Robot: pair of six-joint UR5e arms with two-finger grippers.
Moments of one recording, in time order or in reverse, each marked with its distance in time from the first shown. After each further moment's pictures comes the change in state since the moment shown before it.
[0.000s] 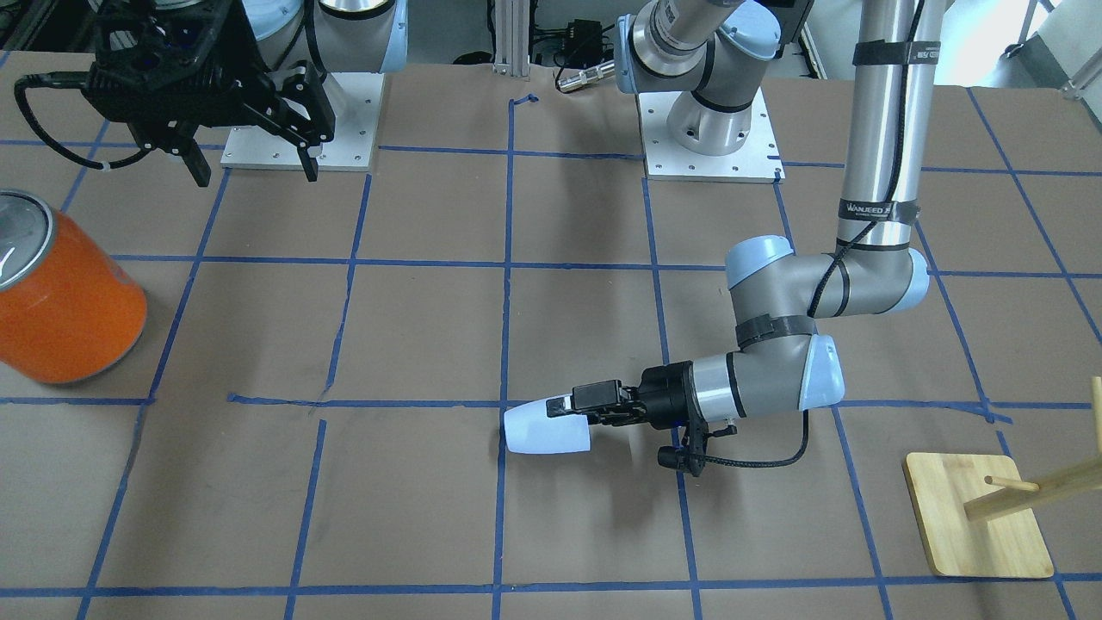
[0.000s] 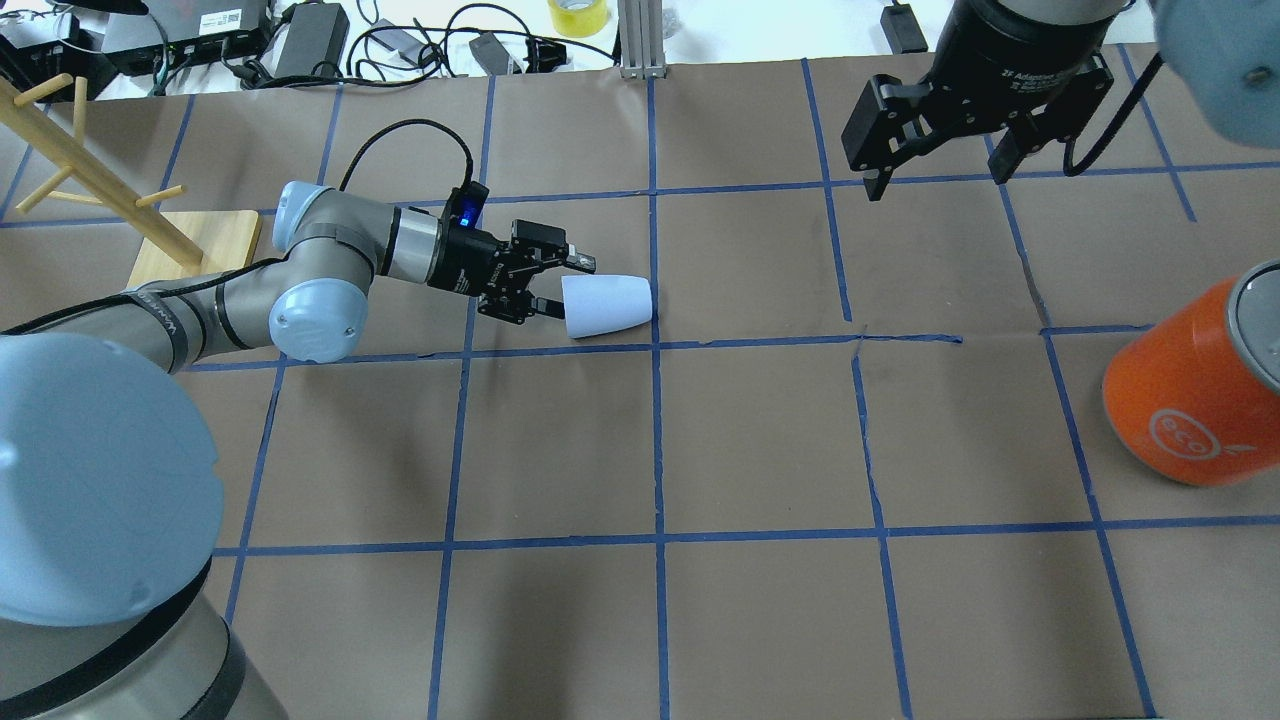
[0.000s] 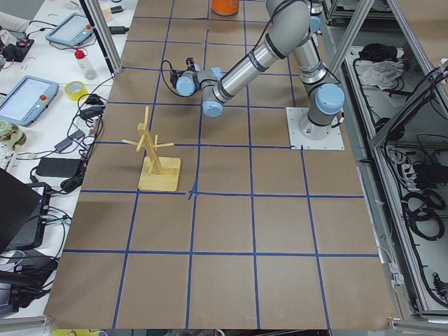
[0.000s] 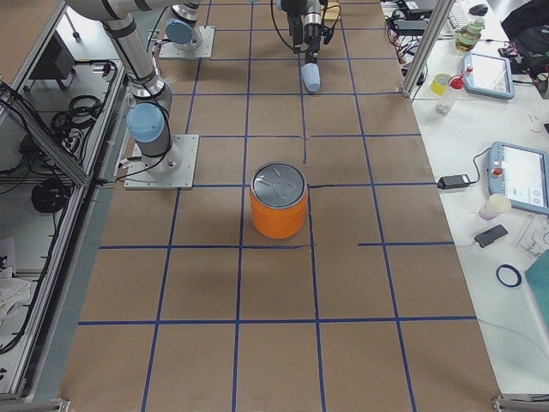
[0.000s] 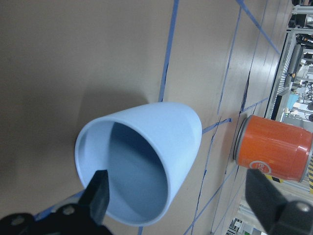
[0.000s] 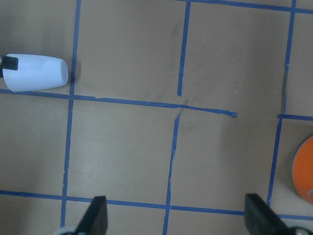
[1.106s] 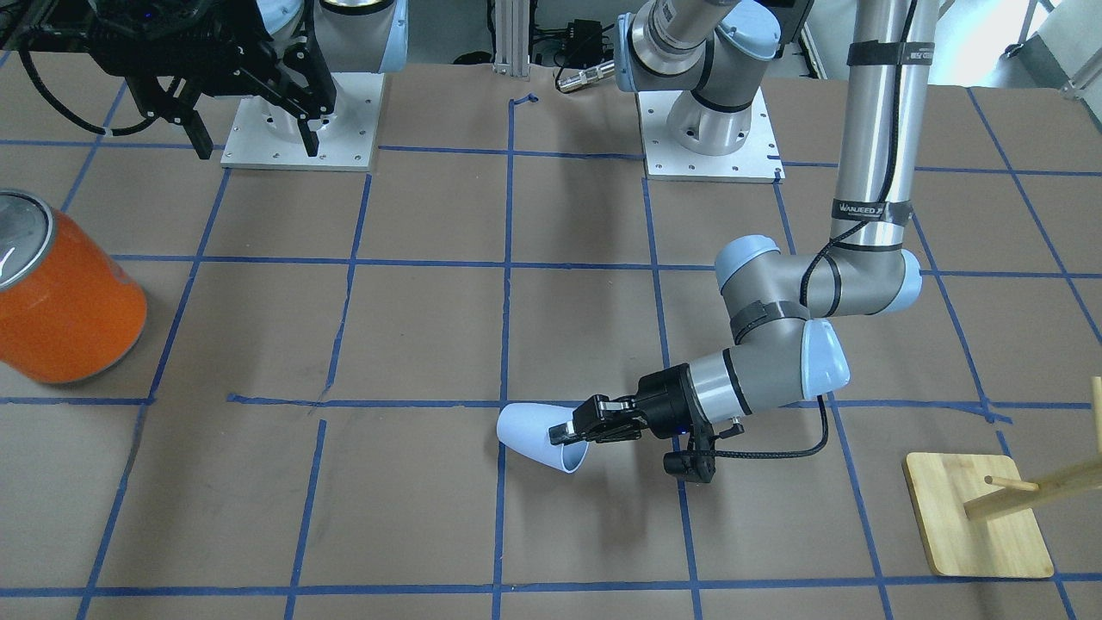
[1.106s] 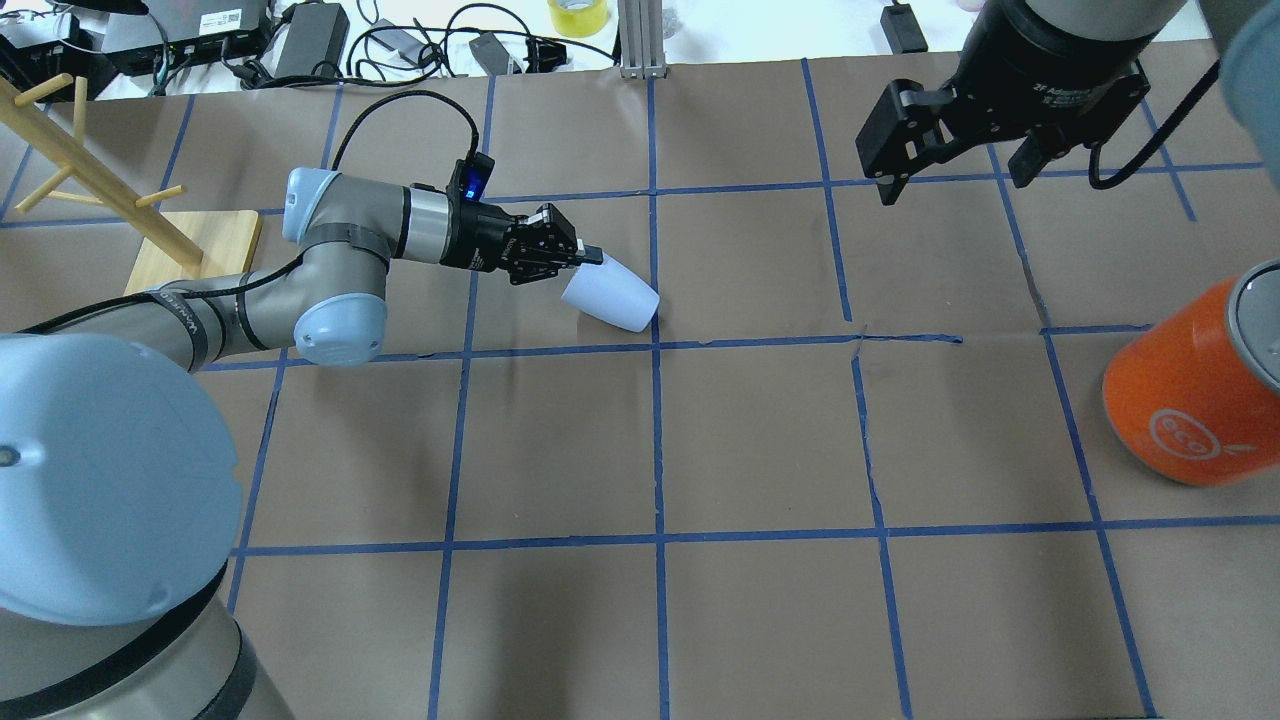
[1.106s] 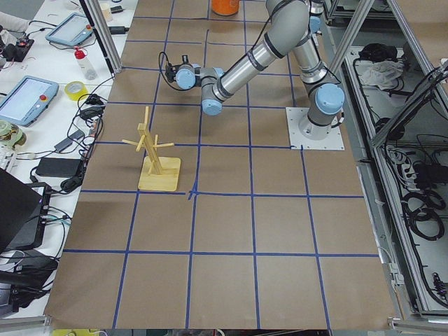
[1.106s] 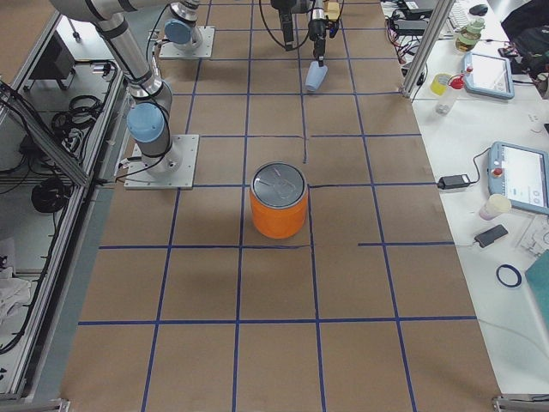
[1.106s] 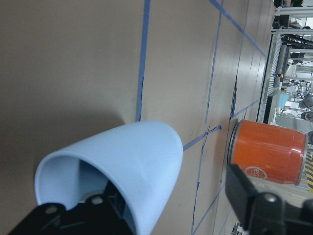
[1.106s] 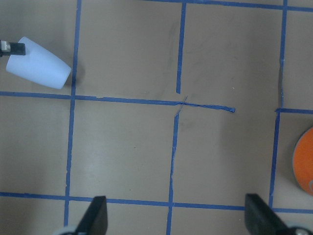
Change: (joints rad) left arm -0.015 0.013 0.005 0.268 0.022 -0.210; right arm 0.000 -0.071 0.067 -0.030 0.001 0.062
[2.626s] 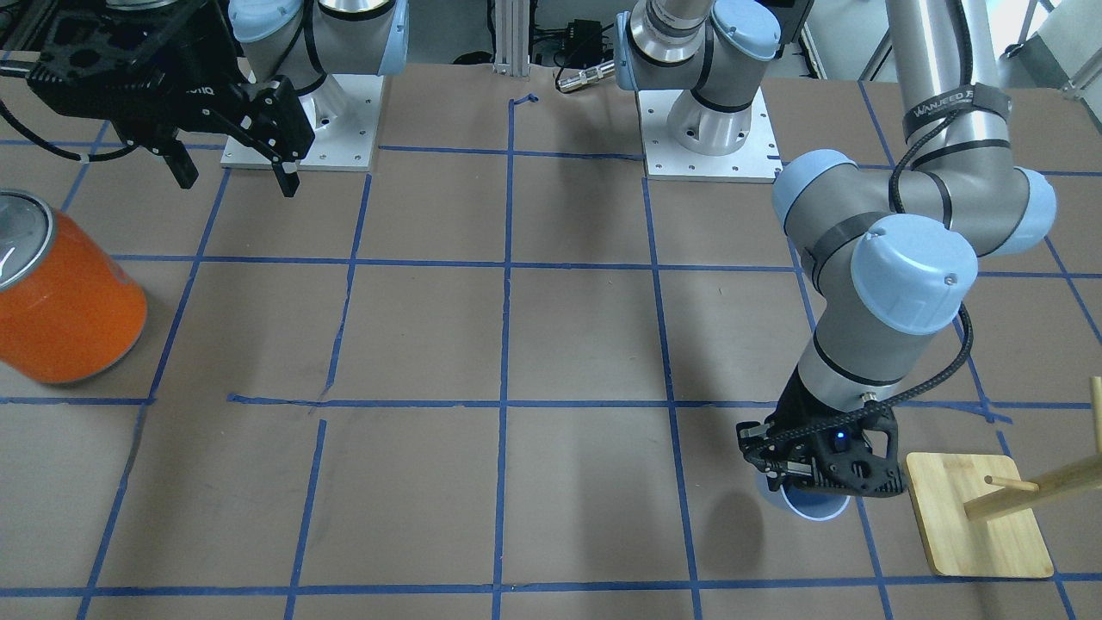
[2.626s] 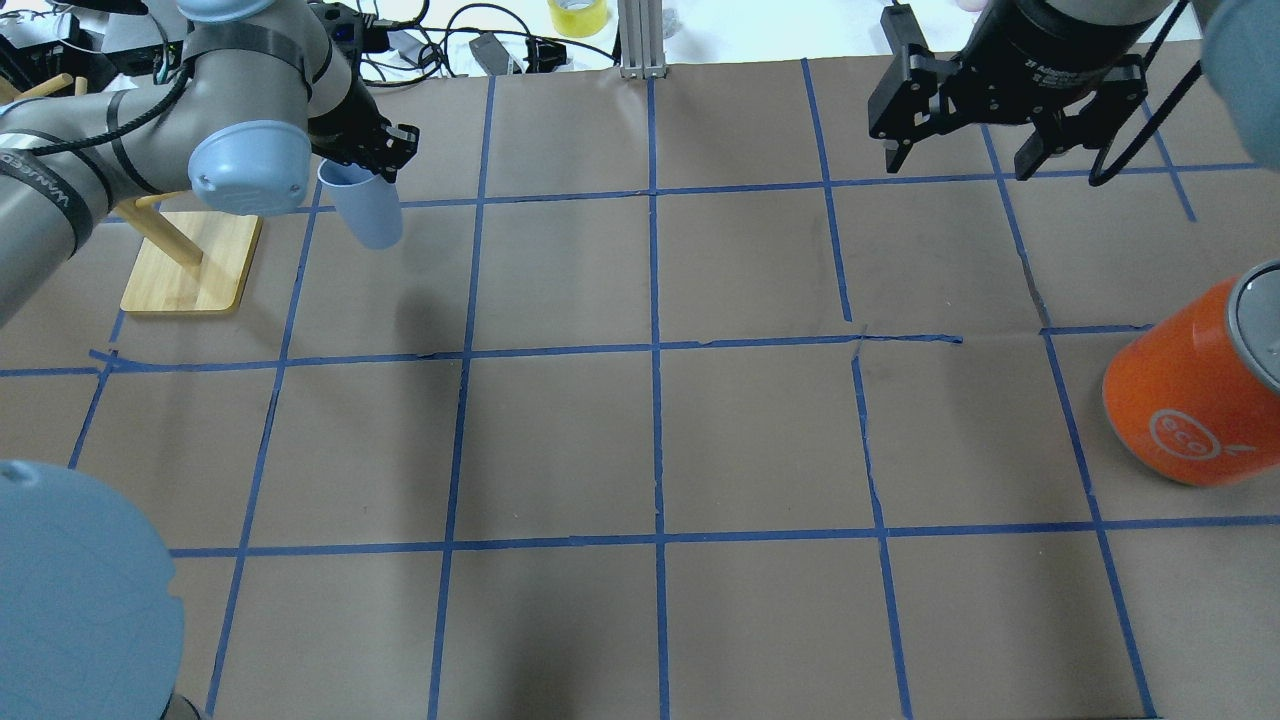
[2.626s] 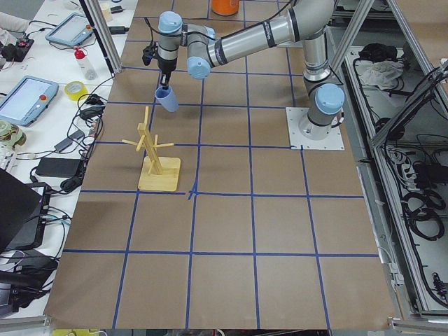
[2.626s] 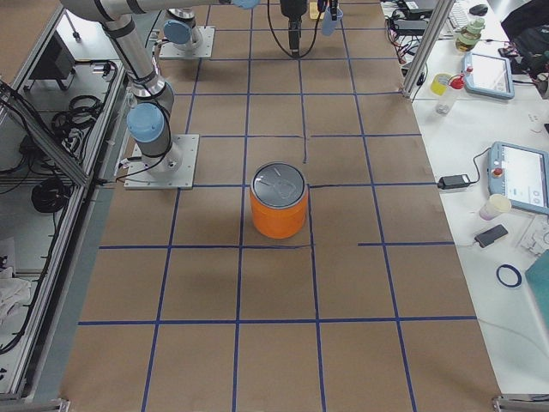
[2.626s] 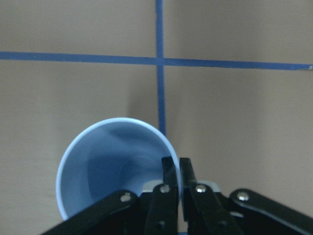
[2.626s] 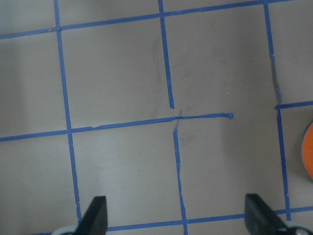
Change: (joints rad) left arm -0.017 0.141 0.301 -0.238 1.046 0.309; right arm -0.043 0.068 -0.037 -0.051 0.021 0.105
